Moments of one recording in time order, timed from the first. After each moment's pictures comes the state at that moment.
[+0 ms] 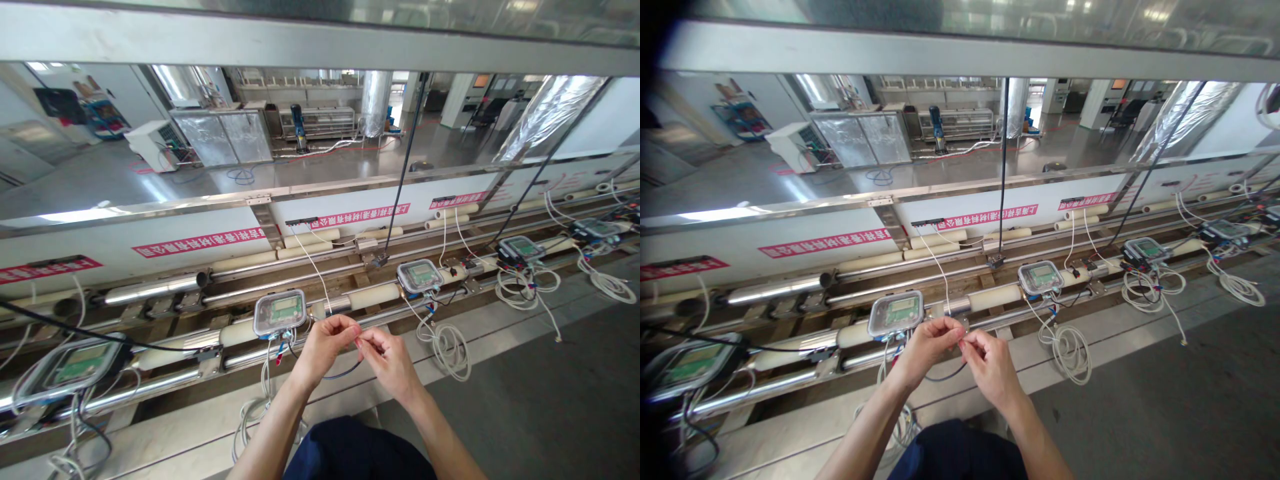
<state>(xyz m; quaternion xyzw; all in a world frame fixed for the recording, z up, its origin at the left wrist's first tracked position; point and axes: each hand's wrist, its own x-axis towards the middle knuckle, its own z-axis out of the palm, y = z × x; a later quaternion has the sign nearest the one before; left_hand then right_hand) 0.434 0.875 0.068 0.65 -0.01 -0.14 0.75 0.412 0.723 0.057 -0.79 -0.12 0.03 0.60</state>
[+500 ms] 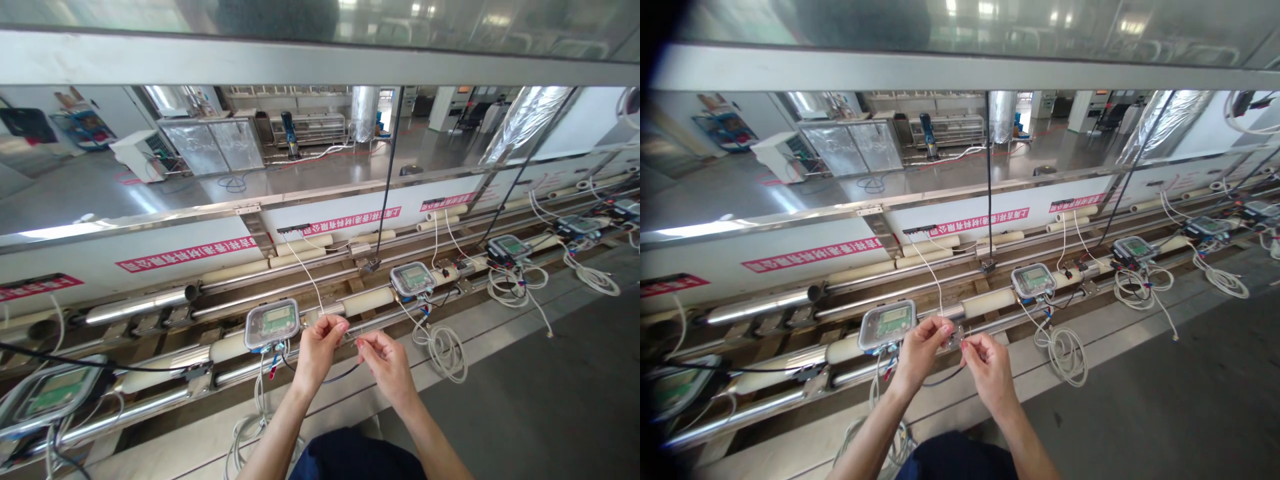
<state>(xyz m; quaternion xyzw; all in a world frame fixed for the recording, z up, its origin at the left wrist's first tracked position) 0.445 0.865 0.064 0.70 0.00 0.00 0.71 0.415 0.725 0.045 -0.72 -0.02 0.00 0.69</state>
